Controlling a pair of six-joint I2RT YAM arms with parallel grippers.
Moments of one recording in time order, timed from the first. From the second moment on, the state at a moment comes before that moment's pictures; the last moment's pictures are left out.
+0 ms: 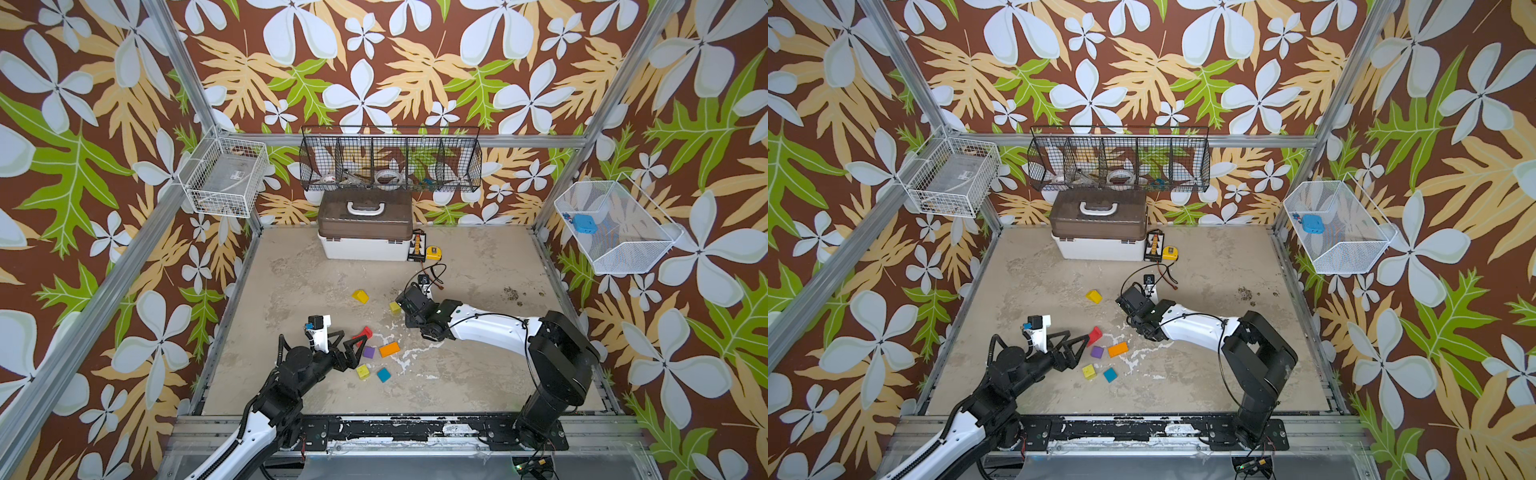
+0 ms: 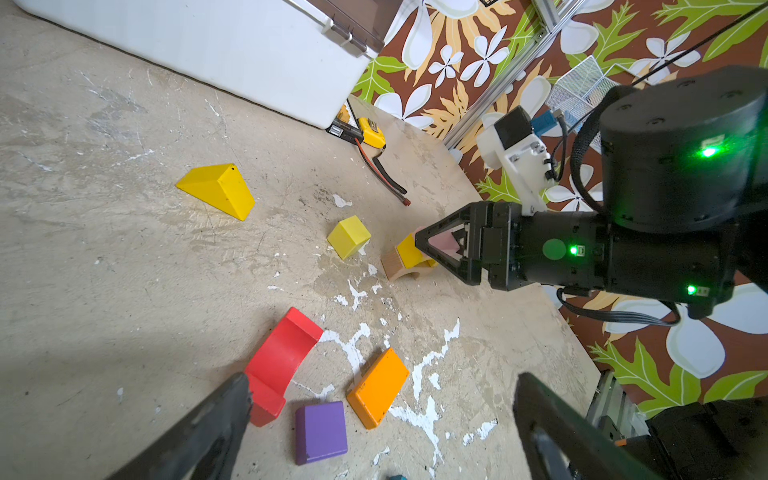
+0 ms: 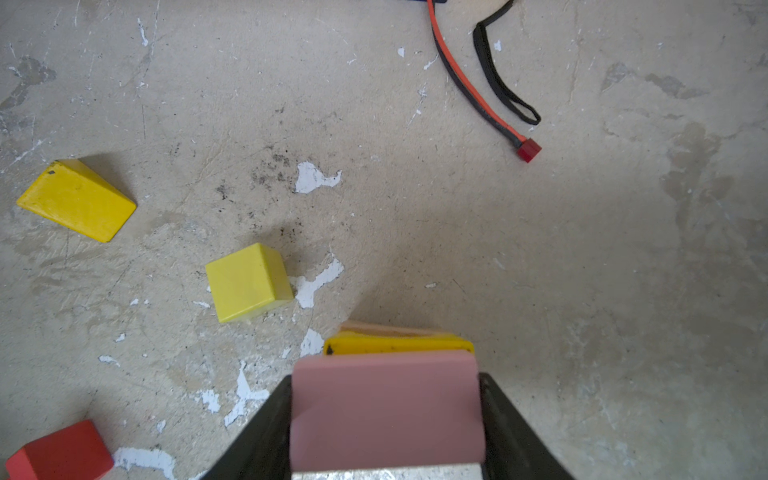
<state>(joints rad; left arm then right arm) -0.53 0.42 0.05 0.14 0.13 -0.63 0.85 1.73 1.10 -0.43 0.49 0.72</state>
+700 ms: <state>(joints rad) -0.53 0.43 0.05 0.15 0.14 -0.63 0.84 1.73 1.10 -0.43 0.50 0.72</state>
